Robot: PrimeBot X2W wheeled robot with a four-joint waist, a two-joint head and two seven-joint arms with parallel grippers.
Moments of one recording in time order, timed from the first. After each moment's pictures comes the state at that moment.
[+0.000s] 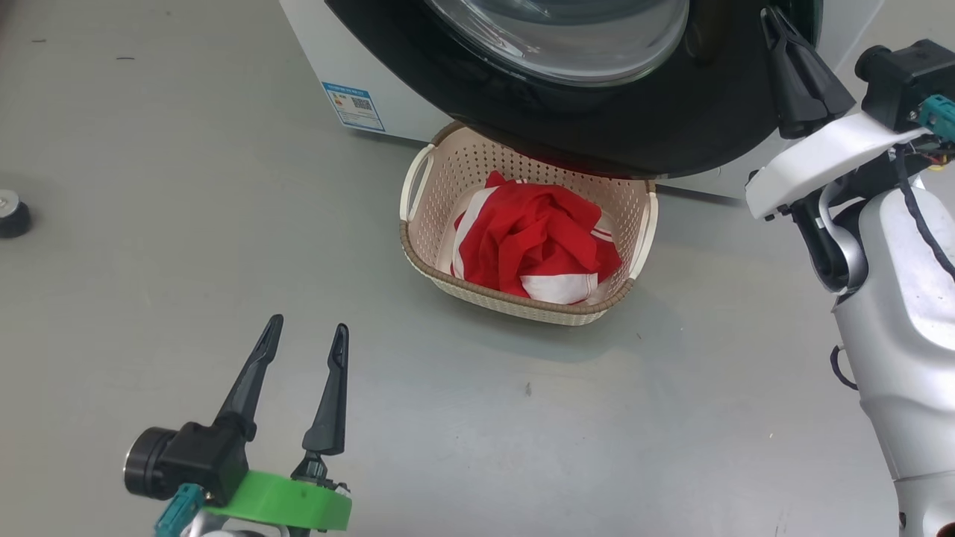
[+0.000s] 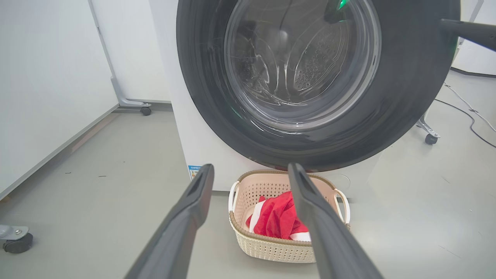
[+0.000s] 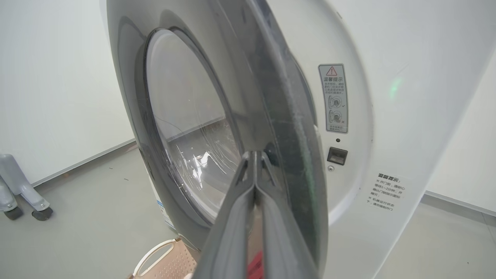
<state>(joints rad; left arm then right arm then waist) 0.00 0.08 -0.28 -0.07 -0.33 0.00 -0.22 -0.67 -0.21 0.23 0.37 0.31 0.09 -0.07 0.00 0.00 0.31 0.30</state>
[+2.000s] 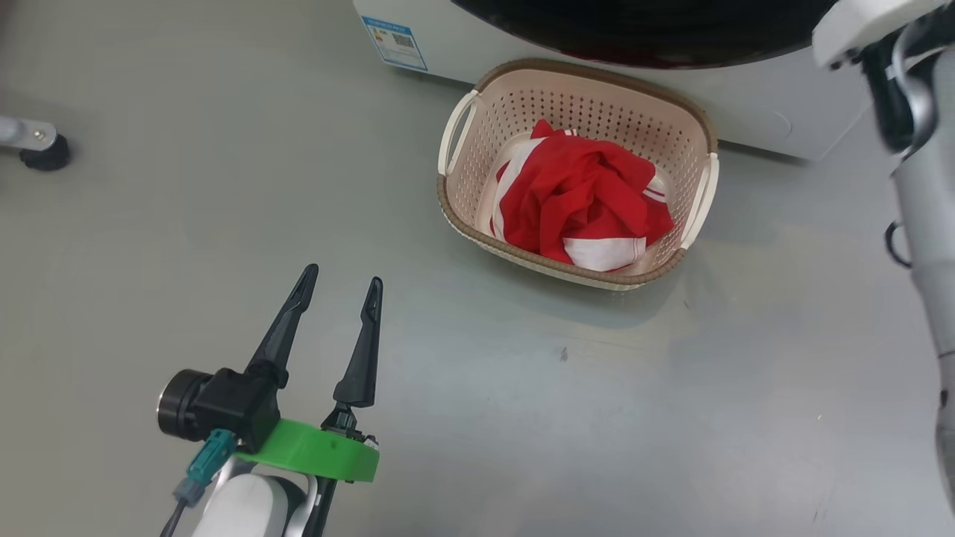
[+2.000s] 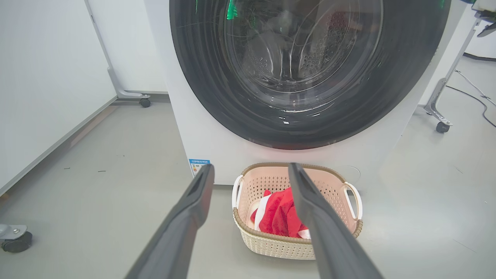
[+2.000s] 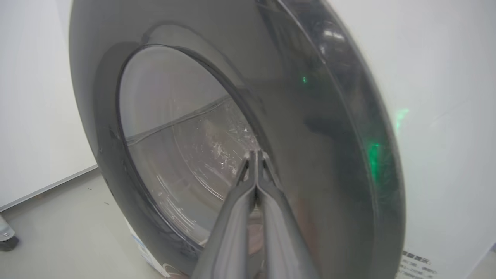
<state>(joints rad) -0.15 0.04 -0.33 0.03 -0.34 -0.02 -0.25 -1.03 -0.26 0.24 0.66 0.27 0.11 -0.16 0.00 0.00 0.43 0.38</state>
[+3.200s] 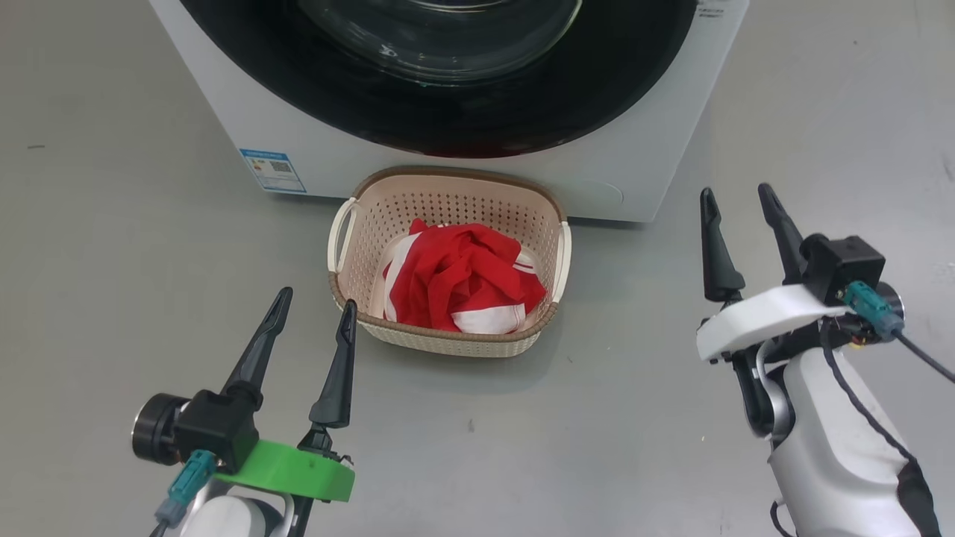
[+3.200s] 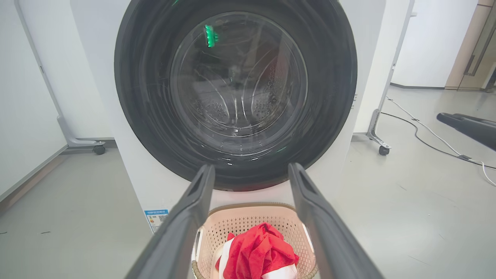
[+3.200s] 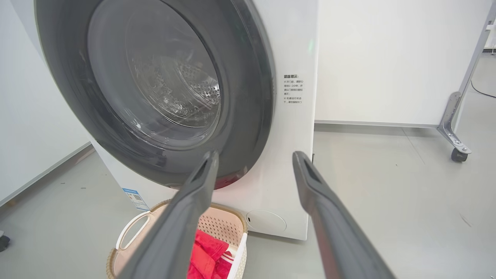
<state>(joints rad) -0.11 0.08 -0.30 0.03 -0.32 -0.01 -0.25 -0.40 -0.09 0.20 0.43 0.34 0.05 -0.25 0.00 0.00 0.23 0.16</state>
